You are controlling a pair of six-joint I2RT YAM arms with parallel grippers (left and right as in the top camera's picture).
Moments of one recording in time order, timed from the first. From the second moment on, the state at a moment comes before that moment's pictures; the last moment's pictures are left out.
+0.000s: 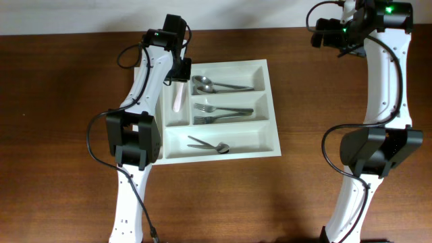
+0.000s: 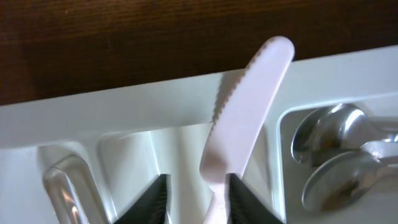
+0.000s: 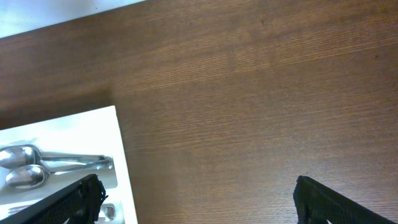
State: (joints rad) left arm -0.23 2.58 2.49 -1.23 -0.05 -0.11; right arm -0.12 2.28 2.53 -1.28 -0.15 0.18
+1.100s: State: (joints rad) left arm -0.24 2.58 2.49 -1.30 -0.05 -0.10; right arm -0.12 2.28 2.53 -1.28 -0.15 0.18
